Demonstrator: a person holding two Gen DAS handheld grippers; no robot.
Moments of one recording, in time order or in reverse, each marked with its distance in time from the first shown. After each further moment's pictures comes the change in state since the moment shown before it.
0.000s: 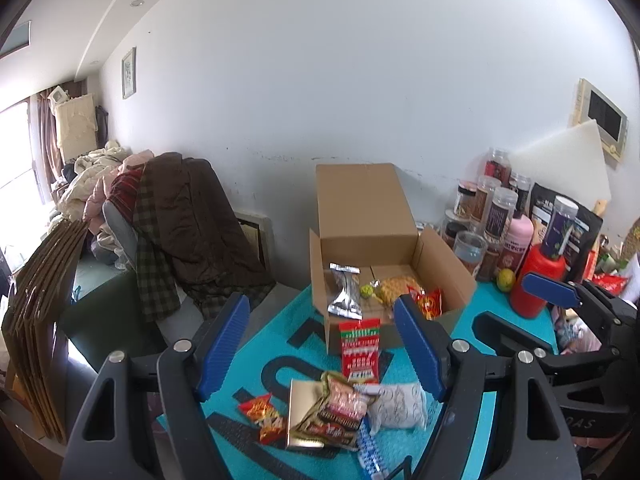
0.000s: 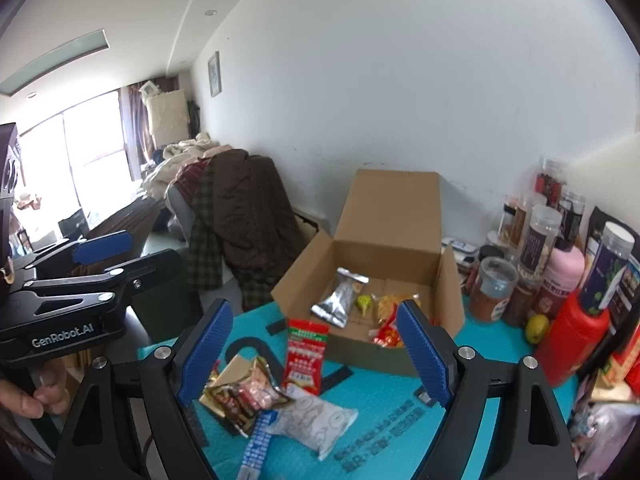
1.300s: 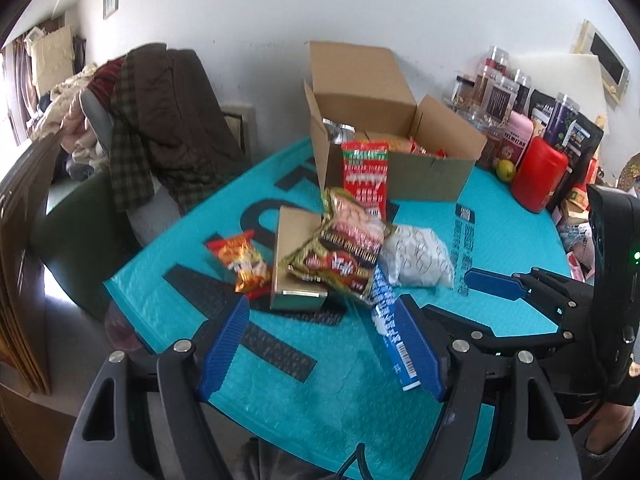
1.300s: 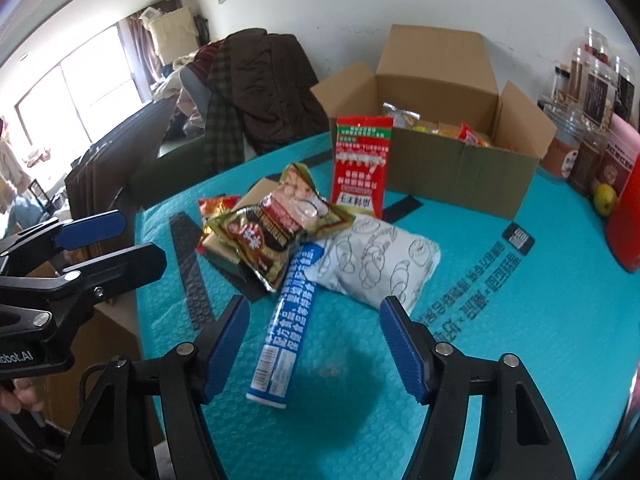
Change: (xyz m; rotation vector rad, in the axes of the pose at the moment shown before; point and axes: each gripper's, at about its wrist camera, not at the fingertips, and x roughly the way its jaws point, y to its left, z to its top) left arm 0.039 0.020 -0.146 -0.044 0.306 -0.085; right arm 0.068 0.037 -0.148 0.024 0.362 0.089
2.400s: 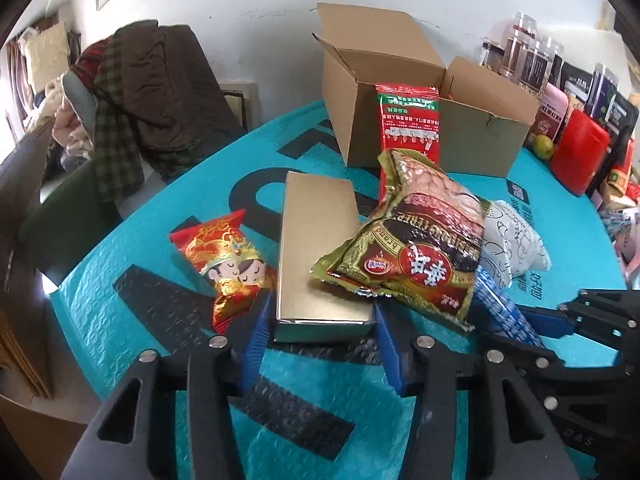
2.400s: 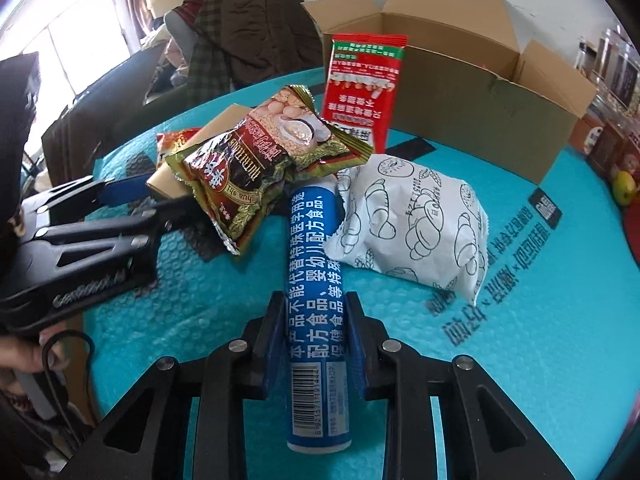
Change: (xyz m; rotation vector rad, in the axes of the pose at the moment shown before) left arm 0.091 0.012 -0.005 0.030 0.036 0.043; right arm 0.054 -0.007 -0.014 -0.047 0.166 -0.051
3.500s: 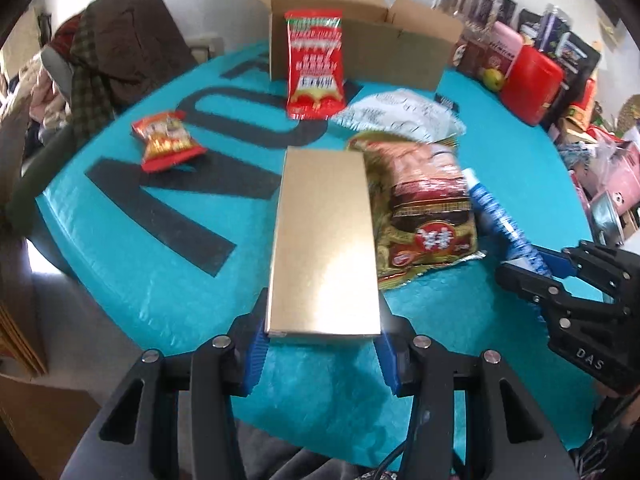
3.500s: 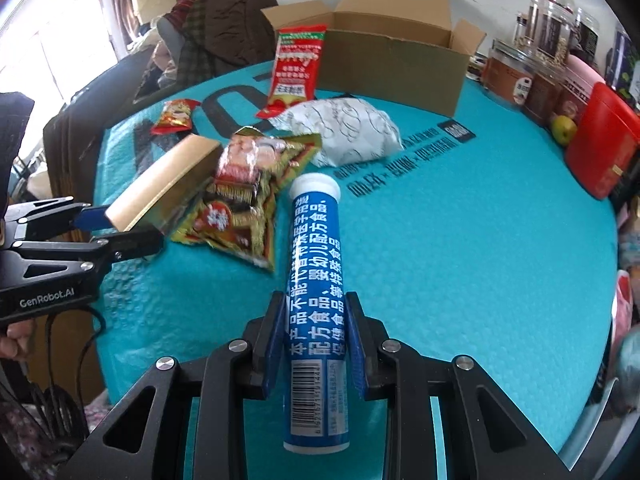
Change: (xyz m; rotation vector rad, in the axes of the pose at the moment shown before) left arm -0.043 -0.054 -0.064 0.021 0.192 -0.089; right arm -0.057 -0.036 -0.079 0.049 -0.011 -0.058
